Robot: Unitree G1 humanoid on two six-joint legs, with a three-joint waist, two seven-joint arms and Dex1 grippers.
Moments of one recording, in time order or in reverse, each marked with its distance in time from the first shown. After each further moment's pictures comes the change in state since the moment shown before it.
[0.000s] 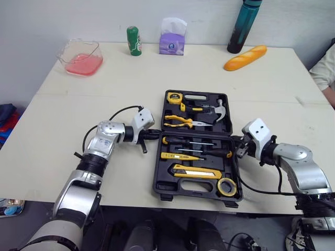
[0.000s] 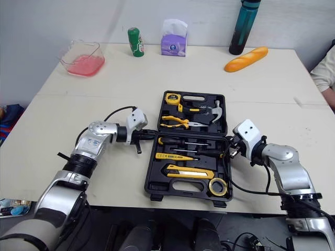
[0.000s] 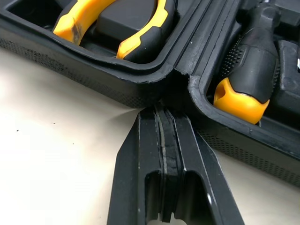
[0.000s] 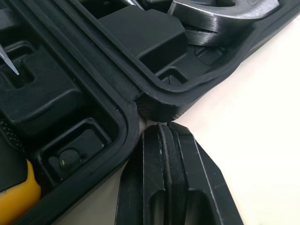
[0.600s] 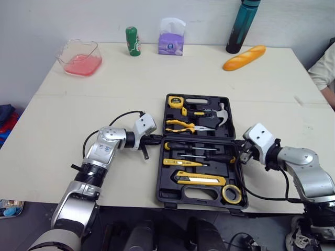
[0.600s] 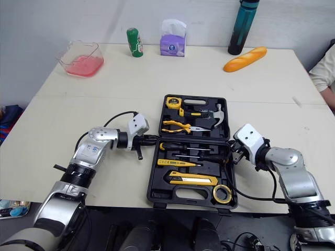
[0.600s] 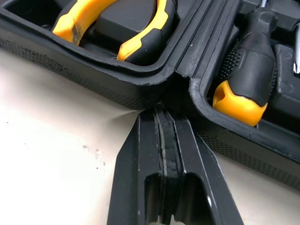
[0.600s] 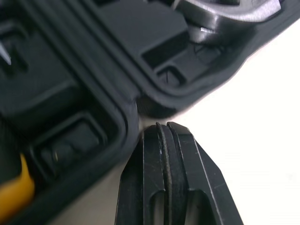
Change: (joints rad) left arm 0.102 0.035 0.012 -0.211 -0.007 0.147 0.025; right arm 0.084 -0.095 0.006 -0.118 -0.065 0.027 -0.010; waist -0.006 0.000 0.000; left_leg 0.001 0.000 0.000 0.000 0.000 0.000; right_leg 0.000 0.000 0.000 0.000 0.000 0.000
